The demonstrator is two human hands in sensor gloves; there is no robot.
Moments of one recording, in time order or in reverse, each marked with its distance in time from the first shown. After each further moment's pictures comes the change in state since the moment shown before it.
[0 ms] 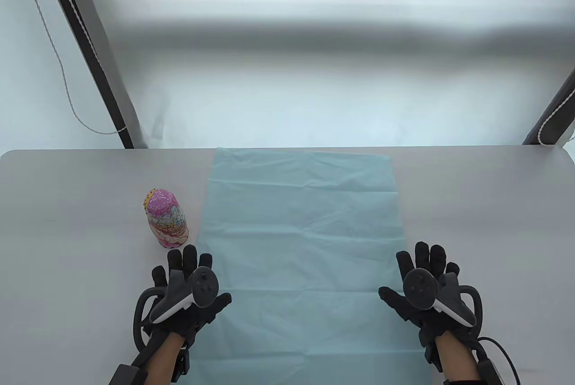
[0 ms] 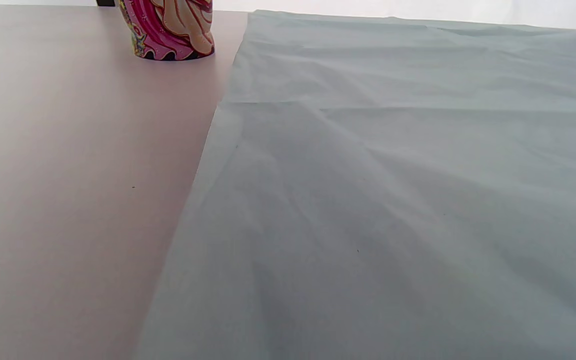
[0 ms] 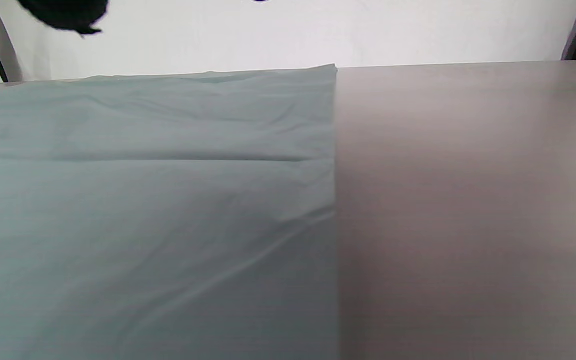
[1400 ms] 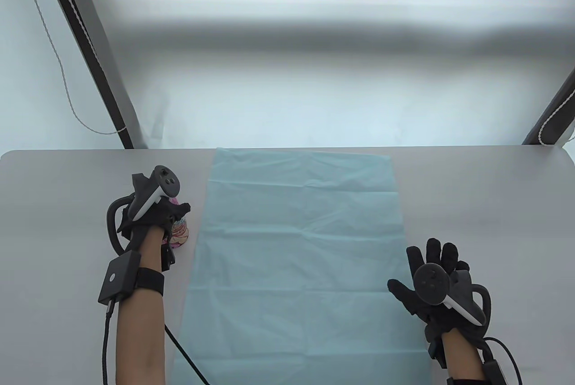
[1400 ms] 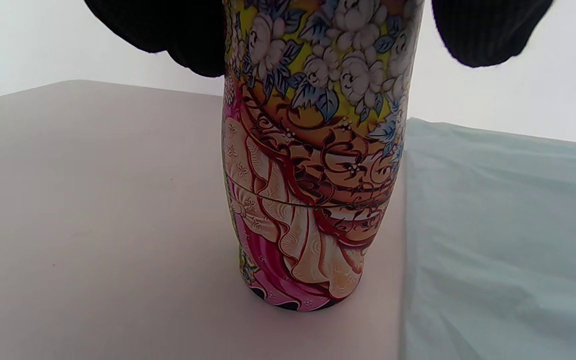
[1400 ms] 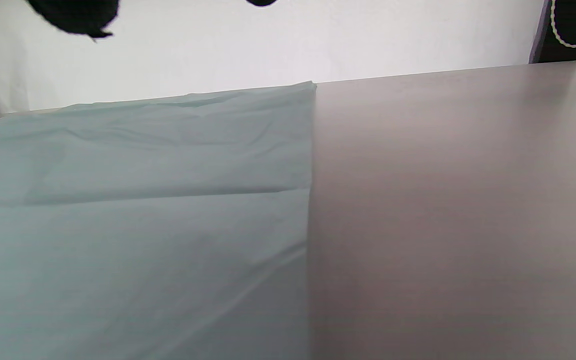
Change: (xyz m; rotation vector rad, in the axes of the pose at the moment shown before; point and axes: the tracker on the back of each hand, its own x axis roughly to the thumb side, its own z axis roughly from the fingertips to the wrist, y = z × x) left_hand -0.090 0.122 -0.121 0.095 0.389 0.097; right_hand -0.013 -0.012 0.002 -0.038 0.055 -0.054
